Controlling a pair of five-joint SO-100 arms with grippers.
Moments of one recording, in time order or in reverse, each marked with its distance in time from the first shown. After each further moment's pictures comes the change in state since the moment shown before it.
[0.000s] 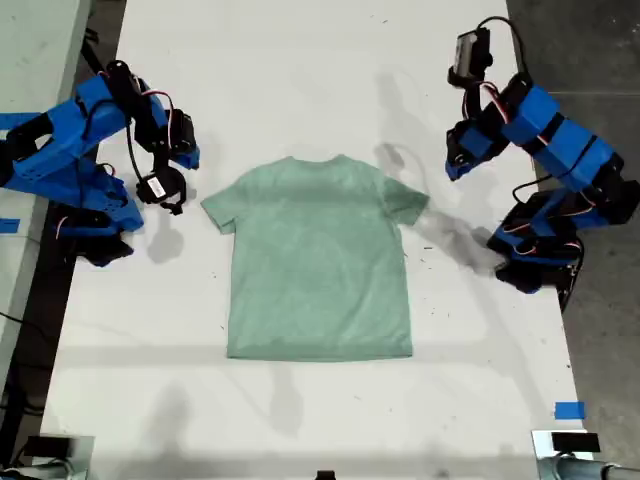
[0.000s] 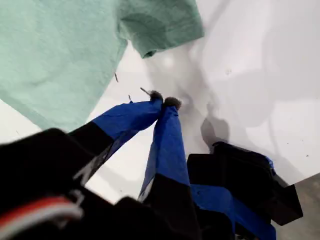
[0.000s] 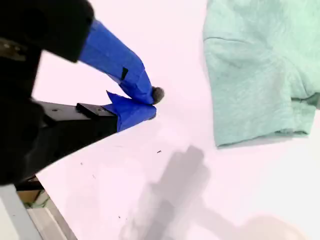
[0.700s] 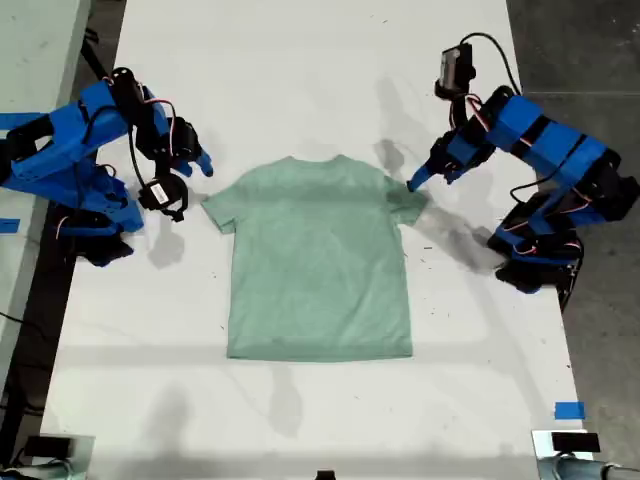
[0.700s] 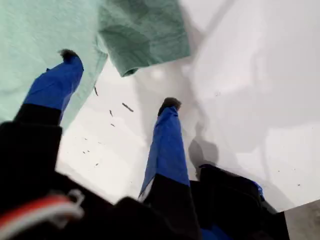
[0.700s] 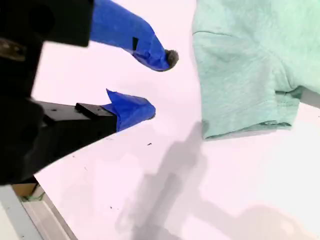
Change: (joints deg) arm 0 3.3 0.4 2.3 -0.1 -3.9; arm 1 2.3 -3.3 12.3 -14.3 -4.9
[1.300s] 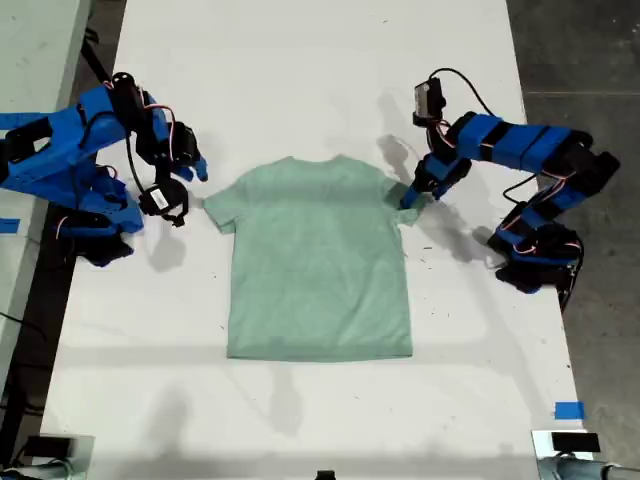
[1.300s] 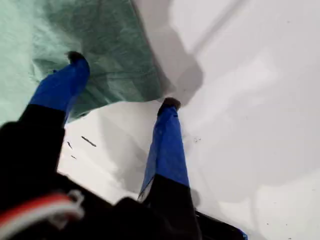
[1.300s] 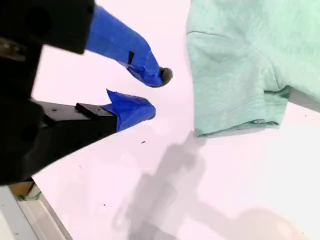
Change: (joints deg) arm 0 3.0 1.4 1.2 -0.4 -3.4; arm 1 2.2 -18.8 9.8 -21.6 -5.5
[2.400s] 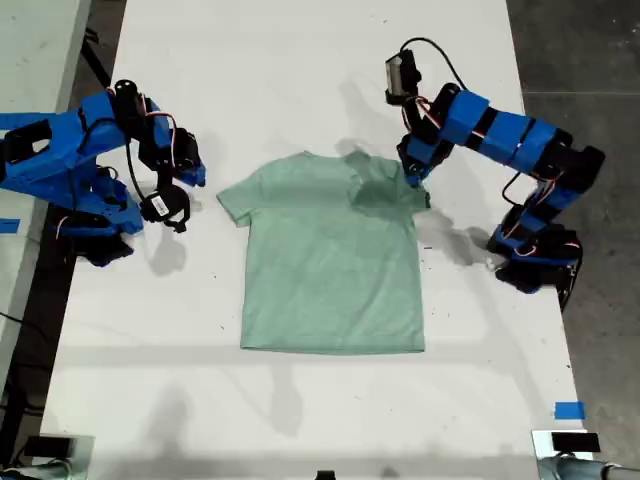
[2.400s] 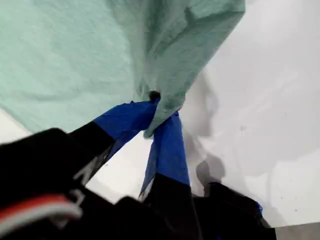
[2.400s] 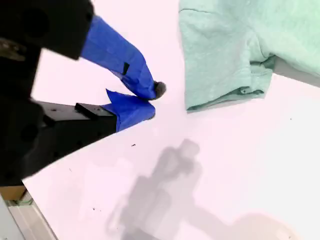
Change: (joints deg) arm 0 2.4 1.2 3.0 -3.3 -1.9; arm 1 -12.1 -5.4 -36.7 27.1 5.4
